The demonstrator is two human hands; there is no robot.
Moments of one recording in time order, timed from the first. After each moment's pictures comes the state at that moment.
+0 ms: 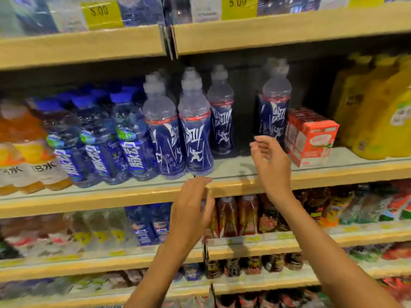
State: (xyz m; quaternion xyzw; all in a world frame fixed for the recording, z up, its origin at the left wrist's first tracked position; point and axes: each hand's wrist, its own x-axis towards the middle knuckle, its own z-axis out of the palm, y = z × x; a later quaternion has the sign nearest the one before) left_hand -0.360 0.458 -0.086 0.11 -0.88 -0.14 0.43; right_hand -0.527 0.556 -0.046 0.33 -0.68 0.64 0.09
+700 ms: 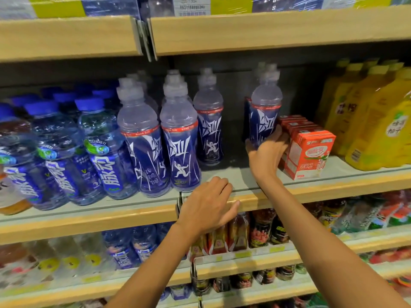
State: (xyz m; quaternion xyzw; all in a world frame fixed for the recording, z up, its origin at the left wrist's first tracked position) left_hand -0.449 0.429 -0.090 -0.03 -0.94 0.12 0.33; right_hand -0.614 0.502 -0.048 0.15 -0.85 0.46 0.24
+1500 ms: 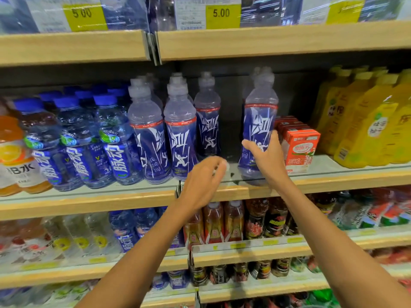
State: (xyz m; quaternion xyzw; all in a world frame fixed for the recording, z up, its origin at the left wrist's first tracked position) left_hand -0.442 0.454 -0.048 0.11 -0.91 -0.26 0.31; right_hand -0.586 0.560 -0.034 0.30 -0.68 0.67 0.00
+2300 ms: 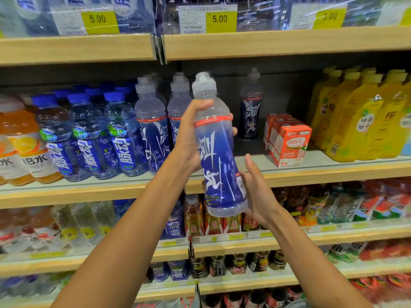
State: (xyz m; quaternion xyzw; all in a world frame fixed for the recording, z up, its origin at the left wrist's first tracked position) left_hand -0.412 0.483 0.051 0.04 -0.51 -0.83 0.24; right_hand -0.479 0.606 -0.042 0.35 -0.41 0.70 -0.46
